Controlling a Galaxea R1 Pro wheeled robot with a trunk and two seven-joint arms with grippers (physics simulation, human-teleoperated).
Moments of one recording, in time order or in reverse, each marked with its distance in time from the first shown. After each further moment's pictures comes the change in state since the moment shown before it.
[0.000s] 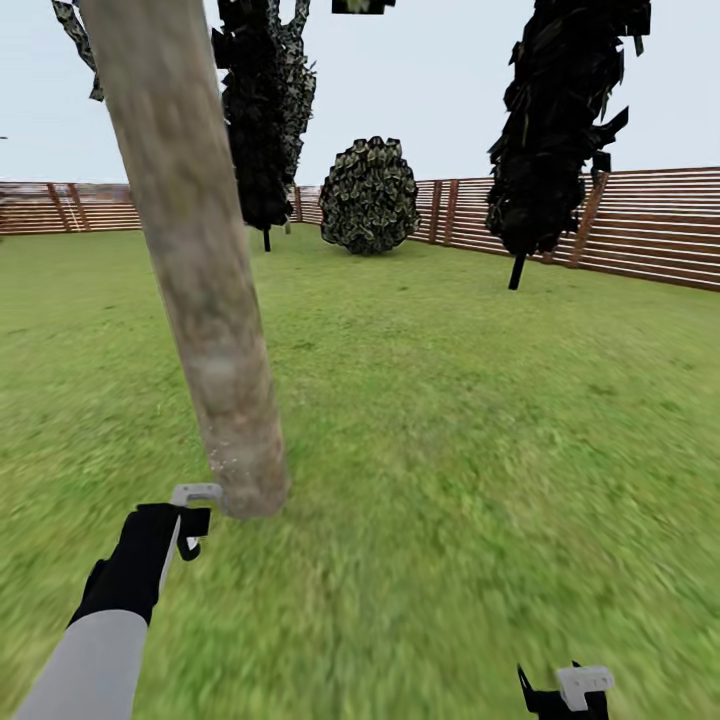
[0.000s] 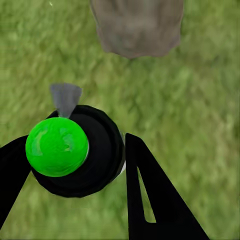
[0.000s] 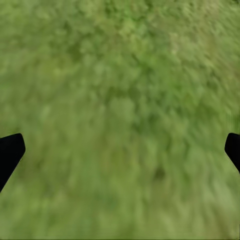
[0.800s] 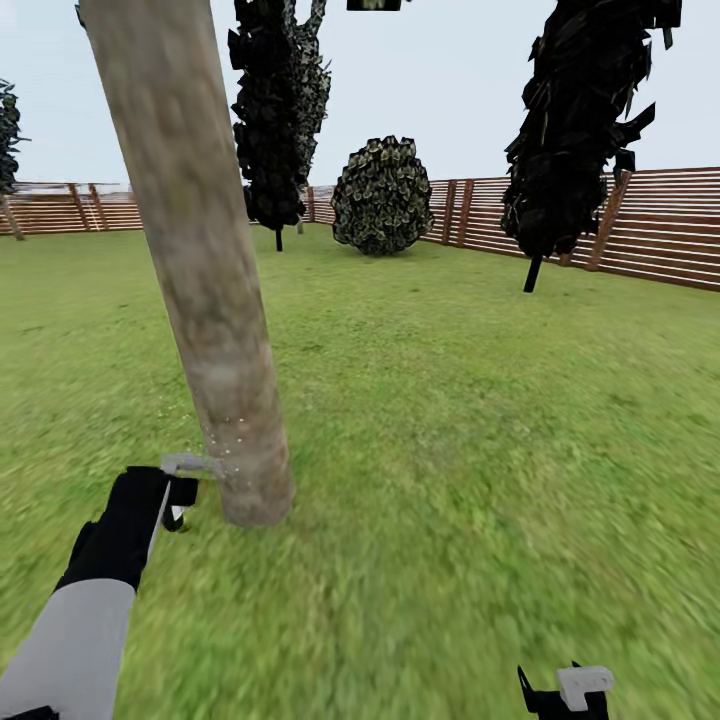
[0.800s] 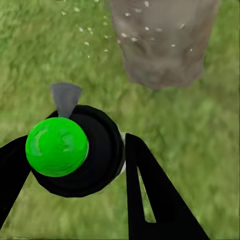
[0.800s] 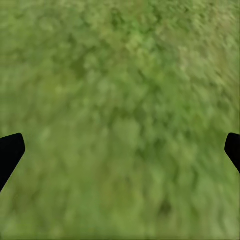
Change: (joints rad) left arm -0.077 0.066 -0.091 -0.071 -0.005 0.131 -0.016; right arm 0.000 0.000 0.000 0.001 0.000 0.000 0.000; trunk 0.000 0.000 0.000
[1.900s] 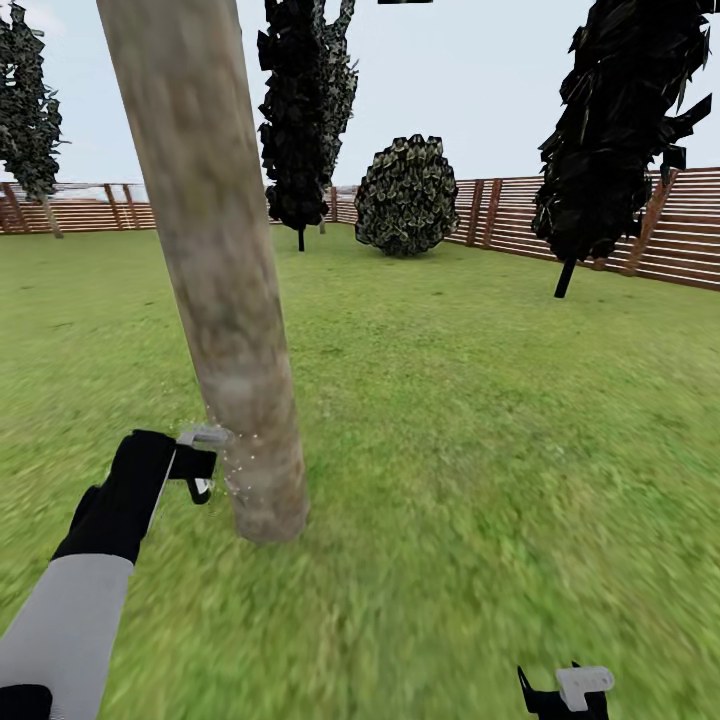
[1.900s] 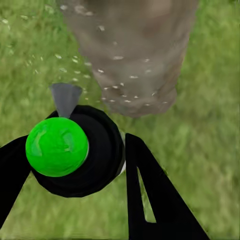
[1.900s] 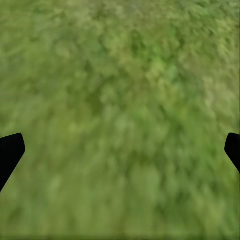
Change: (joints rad) left arm -0.070 0.045 -0.156 -0.093 0.002 0.143 -0.228; right arm 0.000 0.000 0.000 0.000 0.001 0.000 0.000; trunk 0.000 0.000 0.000
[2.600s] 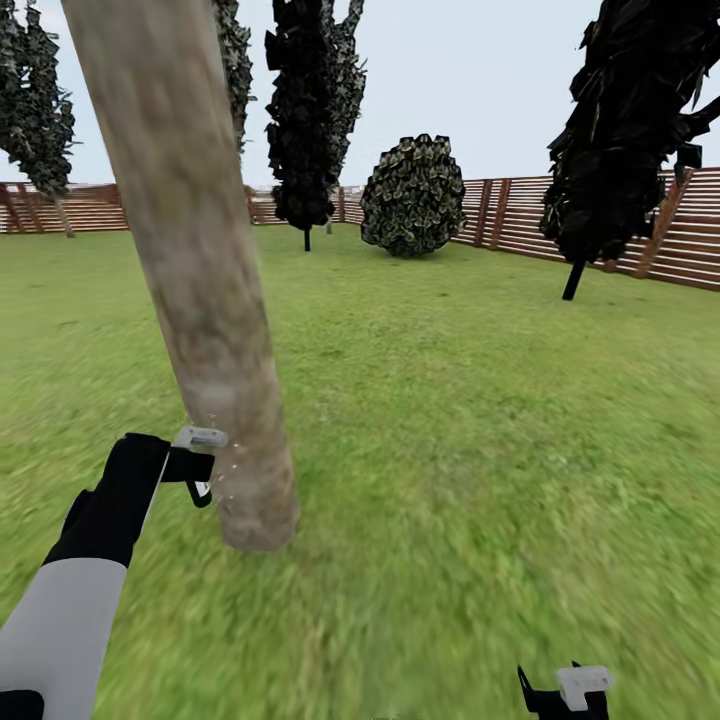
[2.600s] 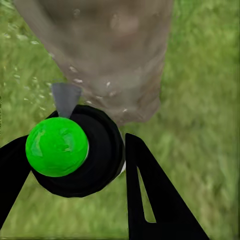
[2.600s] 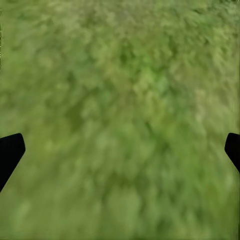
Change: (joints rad) left arm 0.013 0.018 0.008 -0.004 0.008 -0.010 -0.051; right arm 0.000 0.000 0.000 -0.002 -0.001 0.000 0.000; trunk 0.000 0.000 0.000
